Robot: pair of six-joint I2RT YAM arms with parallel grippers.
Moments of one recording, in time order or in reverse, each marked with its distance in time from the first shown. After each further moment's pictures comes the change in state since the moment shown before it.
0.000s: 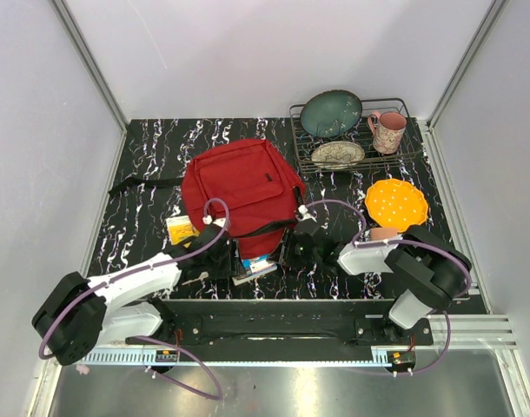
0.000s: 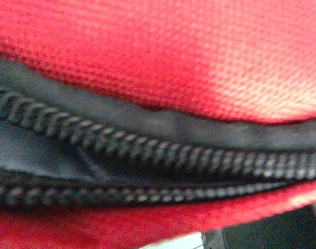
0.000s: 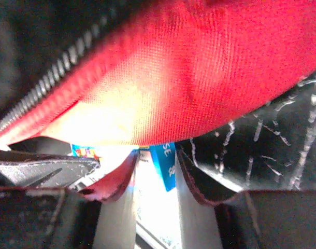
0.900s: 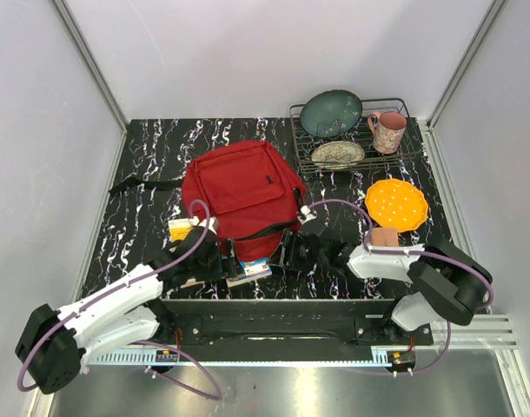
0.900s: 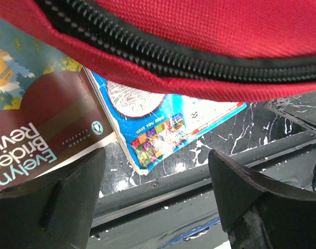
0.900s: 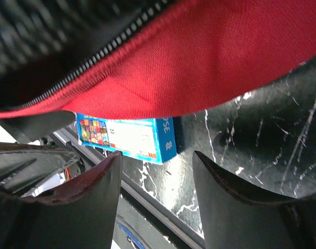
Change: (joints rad) left arm 0.018 -0.241 0.016 -0.197 -0.021 -0.031; right arm -0.005 -0.169 -0.043 -0.128 -0.032 -0.034
